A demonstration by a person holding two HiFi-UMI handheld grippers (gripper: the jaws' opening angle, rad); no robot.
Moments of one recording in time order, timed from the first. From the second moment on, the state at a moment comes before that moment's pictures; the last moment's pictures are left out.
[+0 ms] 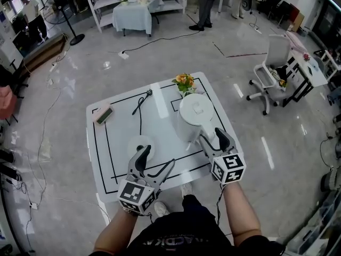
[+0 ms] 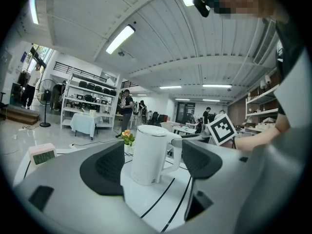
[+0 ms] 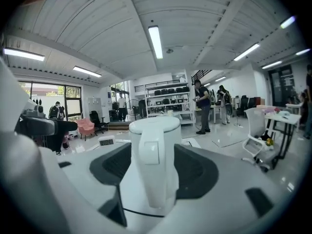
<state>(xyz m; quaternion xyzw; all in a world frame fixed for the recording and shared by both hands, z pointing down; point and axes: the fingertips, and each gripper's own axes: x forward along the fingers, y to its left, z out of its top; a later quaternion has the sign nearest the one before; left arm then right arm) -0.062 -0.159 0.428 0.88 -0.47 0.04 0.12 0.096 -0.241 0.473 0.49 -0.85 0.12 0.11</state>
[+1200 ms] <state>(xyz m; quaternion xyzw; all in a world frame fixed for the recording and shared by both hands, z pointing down) -0.048 -0.173 0.439 0.87 -0.47 0.04 0.13 0.097 -0.256 0.514 0.47 -0.86 0.13 0.18</state>
